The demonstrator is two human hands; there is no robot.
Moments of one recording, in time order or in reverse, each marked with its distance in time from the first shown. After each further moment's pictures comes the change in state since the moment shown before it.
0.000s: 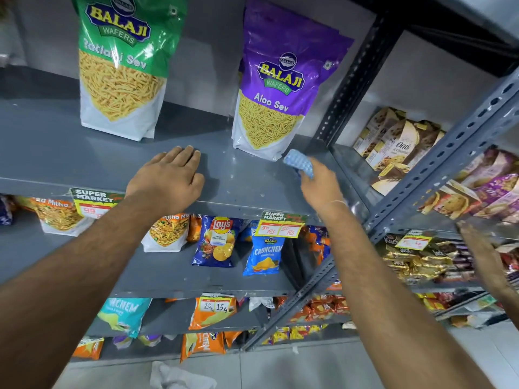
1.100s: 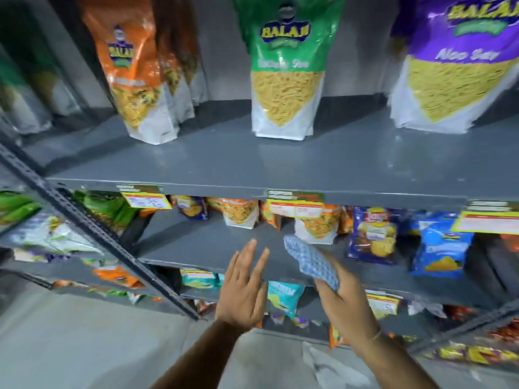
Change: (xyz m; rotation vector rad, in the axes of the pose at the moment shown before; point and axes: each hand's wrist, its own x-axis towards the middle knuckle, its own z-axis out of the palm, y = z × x) left_hand -0.234 -0.195 0.152 -0.189 0.202 -0.020; right_hand -0.239 -0.174 0.218 0.820 -0.348 -0.156
